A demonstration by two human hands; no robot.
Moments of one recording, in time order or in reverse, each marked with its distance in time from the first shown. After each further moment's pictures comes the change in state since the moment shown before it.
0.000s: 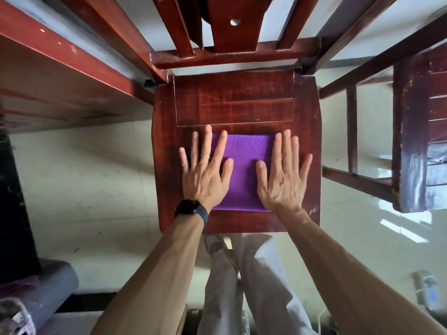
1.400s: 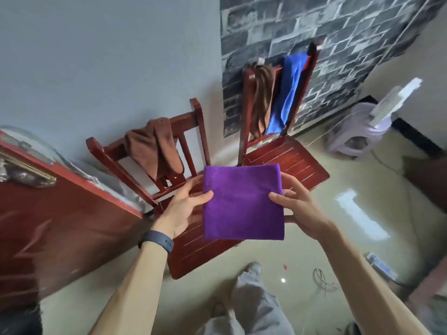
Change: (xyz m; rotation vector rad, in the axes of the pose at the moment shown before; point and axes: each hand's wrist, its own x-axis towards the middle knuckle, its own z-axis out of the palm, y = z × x) left_hand -0.161 0.160 -0.453 -1.361 -0.662 0.027; right_hand -0.242 0.030 -0.497 1.465 -0.023 0.339
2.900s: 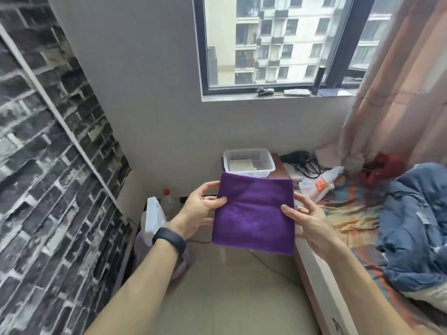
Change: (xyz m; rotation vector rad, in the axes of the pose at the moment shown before) left_hand 0.409 0.155 0.980 0.637 -0.995 0.066; right_hand -0.074 -0.160 -0.792 0.563 1.195 -0.377
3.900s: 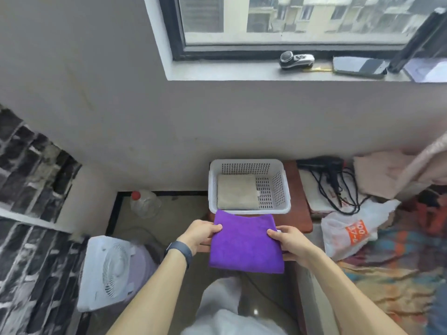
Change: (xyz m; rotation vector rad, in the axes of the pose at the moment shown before) left_hand 0.510 -0.075 -0.013 0.045 0.114 -0.734; right_hand 0.523 0.061 -0.054 -0.380 -0.088 0.701
